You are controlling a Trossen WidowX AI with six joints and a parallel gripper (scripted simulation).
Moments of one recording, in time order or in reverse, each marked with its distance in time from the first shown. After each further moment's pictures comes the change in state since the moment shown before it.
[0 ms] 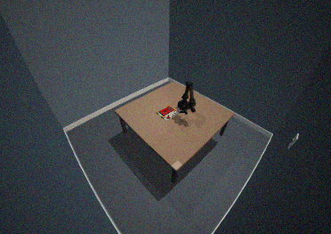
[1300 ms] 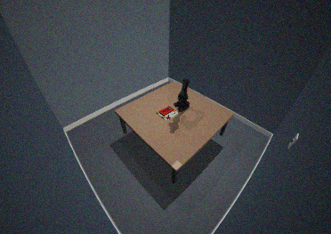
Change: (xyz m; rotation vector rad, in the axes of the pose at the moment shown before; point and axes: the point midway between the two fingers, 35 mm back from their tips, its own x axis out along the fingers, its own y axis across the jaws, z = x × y) arm 0.013 0.000 0.036 -0.006 0.899 -0.007
